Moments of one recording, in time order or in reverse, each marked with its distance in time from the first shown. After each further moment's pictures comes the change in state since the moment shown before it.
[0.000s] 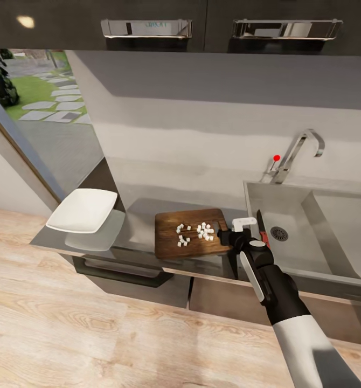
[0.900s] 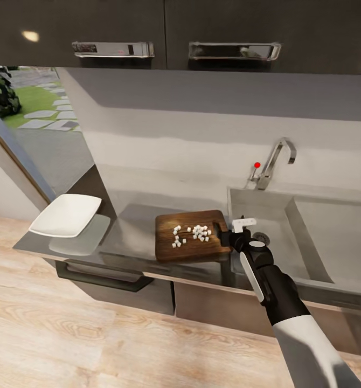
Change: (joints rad) left arm 0.000 0.000 -0.001 0.000 0.000 0.000 0.000; right arm 0.001 0.000 0.000 0.007 0.003 0.007 -0.002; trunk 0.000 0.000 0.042
